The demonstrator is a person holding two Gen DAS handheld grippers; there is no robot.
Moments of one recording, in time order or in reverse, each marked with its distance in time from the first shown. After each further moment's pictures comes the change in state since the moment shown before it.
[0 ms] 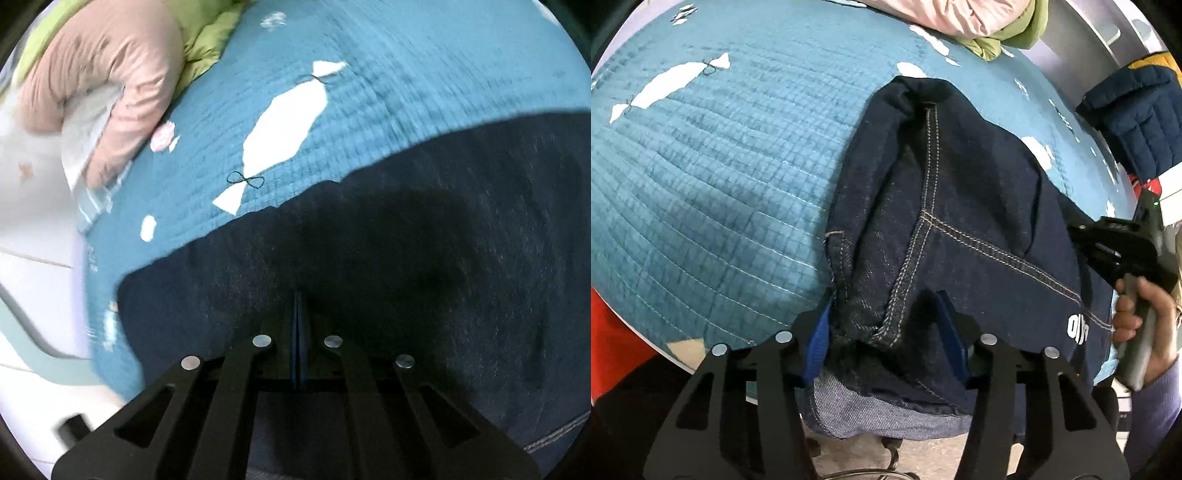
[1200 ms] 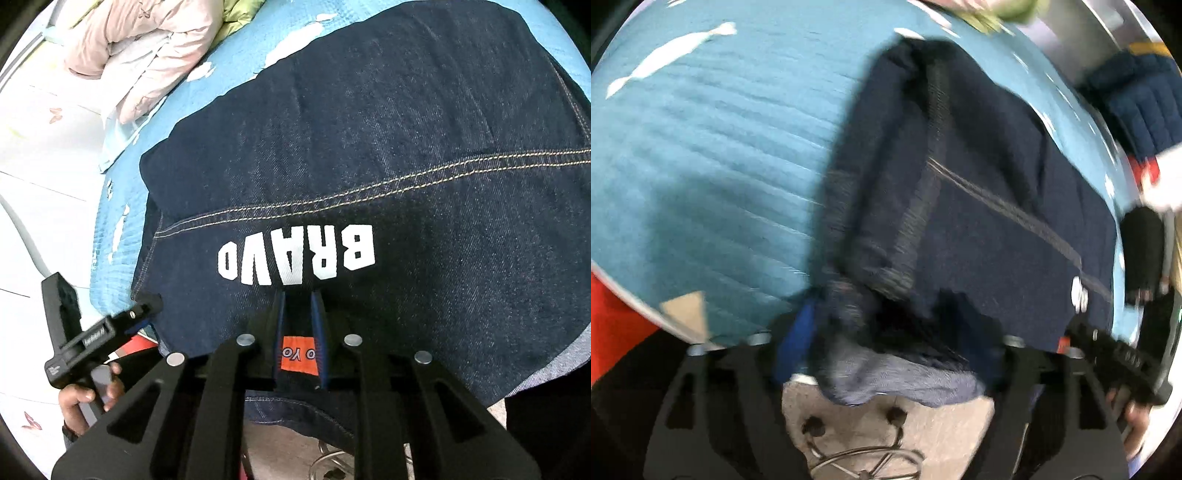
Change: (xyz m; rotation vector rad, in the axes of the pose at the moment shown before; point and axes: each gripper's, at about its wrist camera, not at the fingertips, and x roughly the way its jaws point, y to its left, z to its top) left arm 0.002 0.003 -0.028 0.063 0.100 -0.007; right arm -0.041 -0.011 -0.155 -0.114 0.008 0.011
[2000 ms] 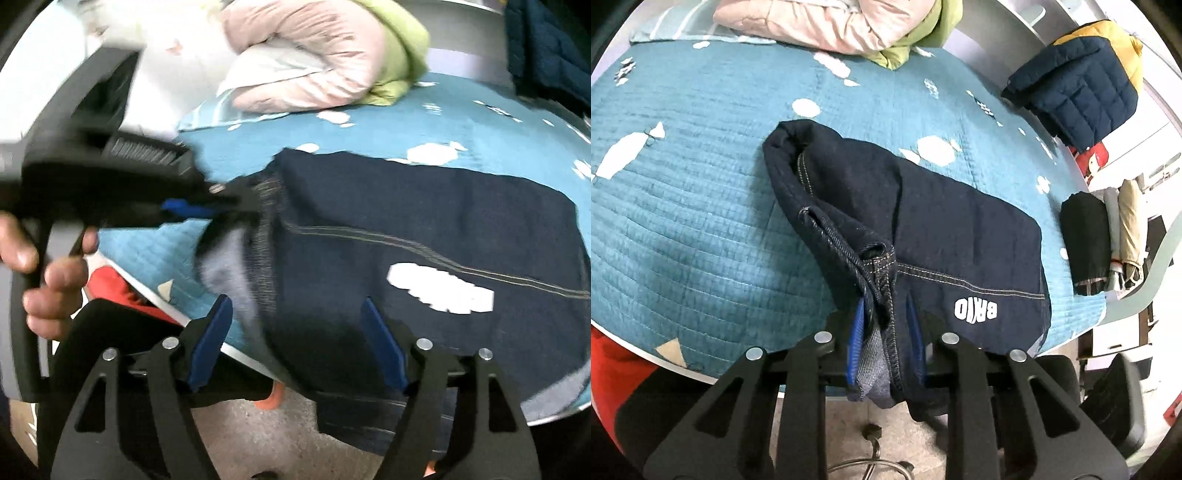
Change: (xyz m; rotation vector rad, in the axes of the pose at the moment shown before) left arm -0.072 -0.070 0.022 0.104 -0.116 -0.160; right arm -0.002 0.127 -0.085 -0.568 -0.288 -0.062
